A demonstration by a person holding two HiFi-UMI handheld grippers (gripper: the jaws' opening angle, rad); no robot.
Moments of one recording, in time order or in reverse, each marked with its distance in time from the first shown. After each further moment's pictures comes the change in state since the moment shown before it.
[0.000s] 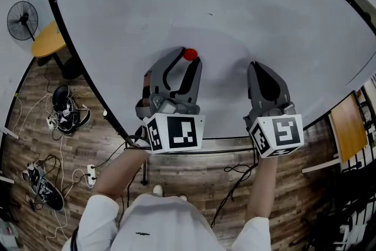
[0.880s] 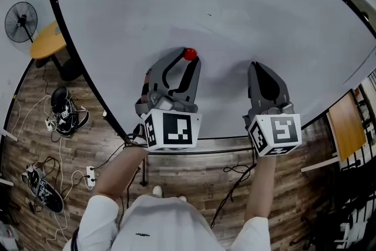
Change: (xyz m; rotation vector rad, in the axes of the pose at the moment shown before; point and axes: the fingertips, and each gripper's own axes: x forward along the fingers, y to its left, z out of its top) left arm -0.002 0.000 0.001 -0.046 -0.027 -0.052; right arm -0.006 -0.005 -0.004 0.005 0.025 -0.057
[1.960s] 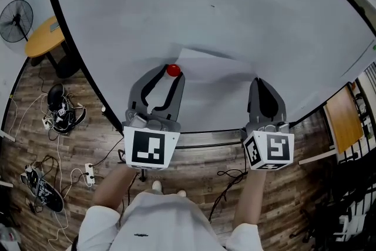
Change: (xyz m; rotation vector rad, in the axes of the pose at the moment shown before) left arm -0.061 0.009 -0.019 -0.245 0.041 -0.070; right arm -0.046 0.013 -0.022 0.047 0.024 -0.132
